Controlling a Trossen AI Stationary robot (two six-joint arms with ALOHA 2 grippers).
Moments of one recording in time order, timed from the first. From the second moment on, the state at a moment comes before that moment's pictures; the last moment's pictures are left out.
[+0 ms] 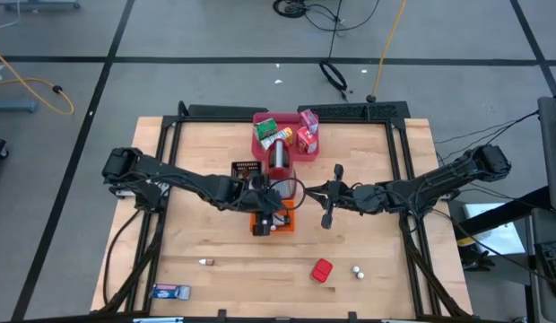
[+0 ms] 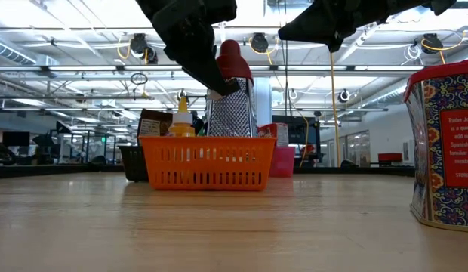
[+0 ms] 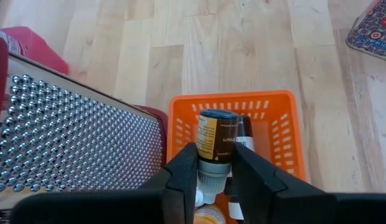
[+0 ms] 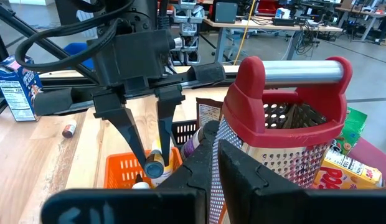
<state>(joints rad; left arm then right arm) -0.16 1.69 1.24 -0.47 -0.21 -0.05 0.27 1.23 0.66 0.34 0.52 0.07</state>
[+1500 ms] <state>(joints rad) -0.16 1.69 1.24 -0.45 -0.21 -0.05 0.27 1.23 0.66 0.34 0.52 0.07</state>
